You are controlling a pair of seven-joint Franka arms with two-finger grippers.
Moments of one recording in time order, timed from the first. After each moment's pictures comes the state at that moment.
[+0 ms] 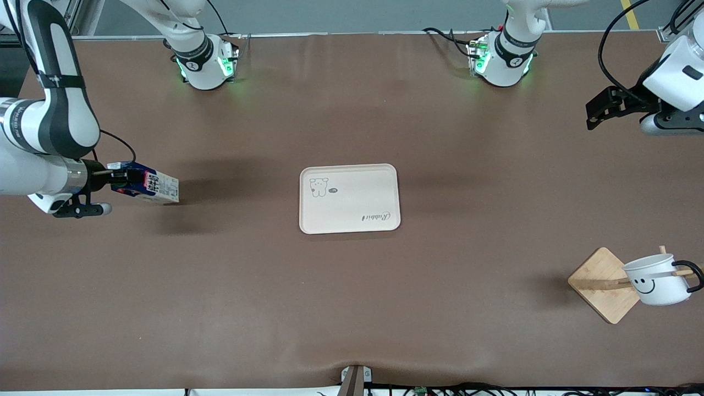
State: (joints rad) left arm -0.01 -0.07 -0.10 -1.60 0.05 1.49 -0.07; right arm -0.28 0.21 0.11 -1.96 0.03 1.82 -0.19
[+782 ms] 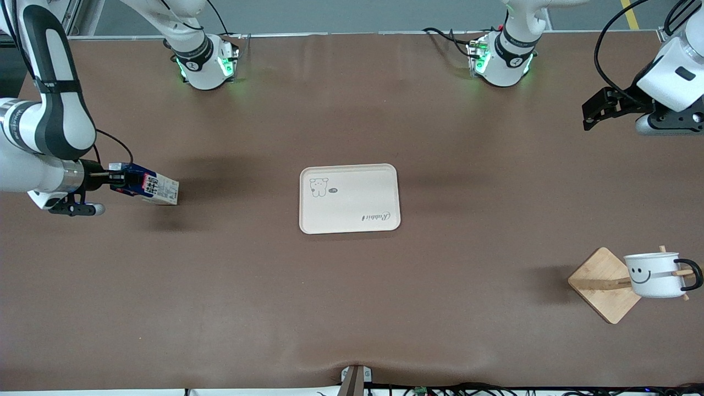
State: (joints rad) left arm -0.01 -0.09 -0.11 -1.64 0.05 1.52 -0.07; right arm -0.28 0.21 0.07 -2.01 0.05 1.88 -0.15
